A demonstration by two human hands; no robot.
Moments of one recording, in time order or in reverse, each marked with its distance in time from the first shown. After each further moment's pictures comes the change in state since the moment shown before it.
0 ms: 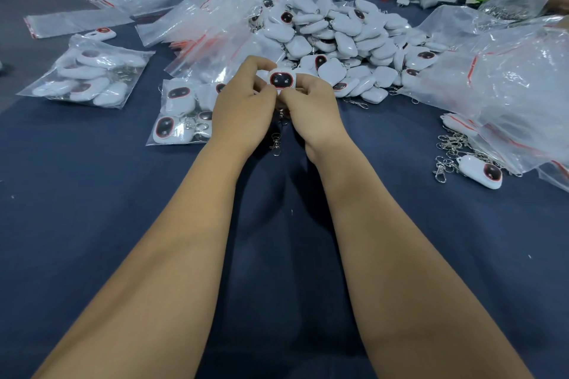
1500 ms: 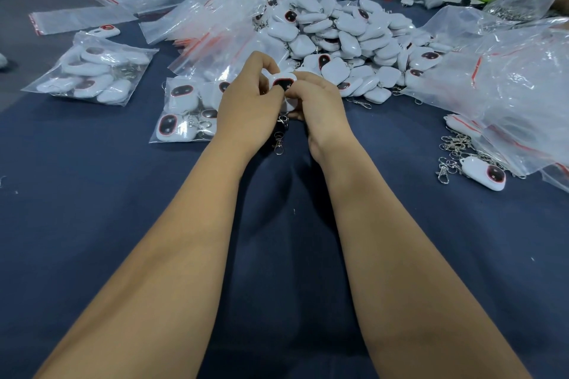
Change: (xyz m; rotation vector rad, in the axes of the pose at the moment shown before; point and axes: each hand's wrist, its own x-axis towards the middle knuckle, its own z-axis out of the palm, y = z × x) left_hand 0.000 -0.001 0.001 0.004 -0.011 0.063; right_hand 0.002 -0.001 -0.005 0.155 -0.059 0.033
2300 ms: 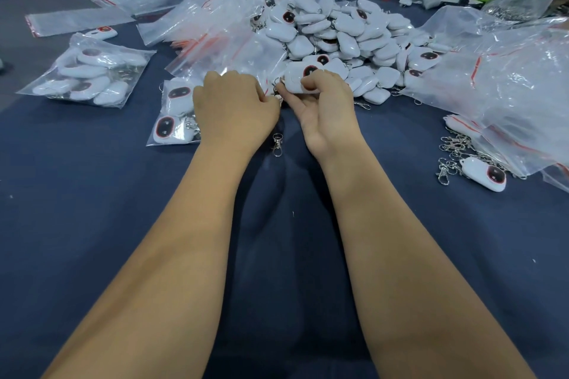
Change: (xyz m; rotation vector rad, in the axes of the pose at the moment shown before) left_hand 0.002 0.004 -0.008 0.822 0.161 0.066; right_hand 0.005 -0.005 -0.001 0.572 0.120 0.067
